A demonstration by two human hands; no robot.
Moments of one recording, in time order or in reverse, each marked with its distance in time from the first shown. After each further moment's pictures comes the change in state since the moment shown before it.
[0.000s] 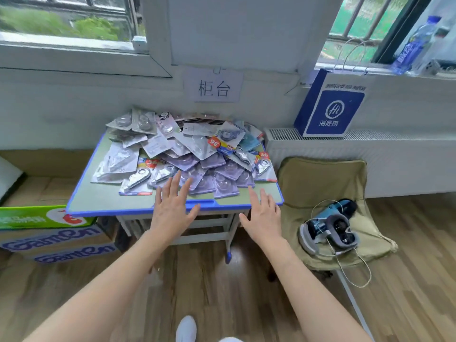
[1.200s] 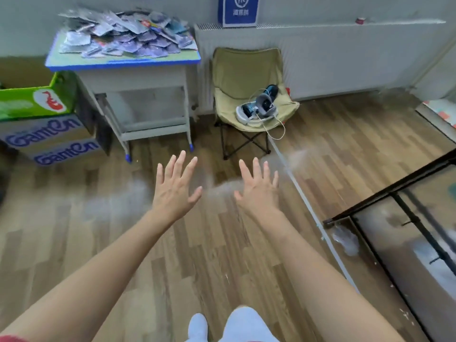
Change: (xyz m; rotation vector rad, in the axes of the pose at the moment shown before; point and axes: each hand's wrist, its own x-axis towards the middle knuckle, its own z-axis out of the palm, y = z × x) left_hand -0.625 0.218 0.000 -0.006 -0.031 0.245; right_hand -0.656 0.178 0.002 -0.125 -0.070 0.092
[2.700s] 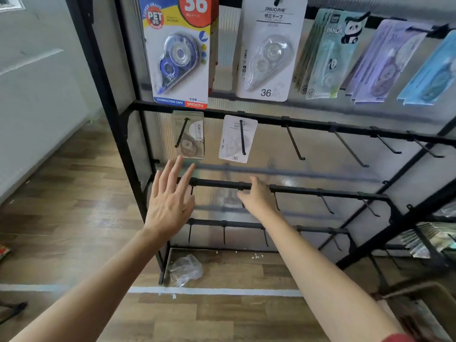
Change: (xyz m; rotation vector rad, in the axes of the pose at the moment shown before) left_hand 0.169 0.745 0.109 -0.407 -0.048 1.292; right_hand -0.164 0.674 -0.063 0.521 0.522 1.348
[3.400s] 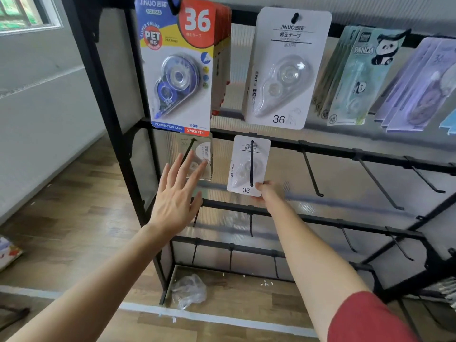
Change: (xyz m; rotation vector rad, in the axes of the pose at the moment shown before) left_hand 0.071 -0.010 0.013 0.032 0.142 0.069; right_hand 0.131 0.004 0.002 0.912 -0.065 0.392
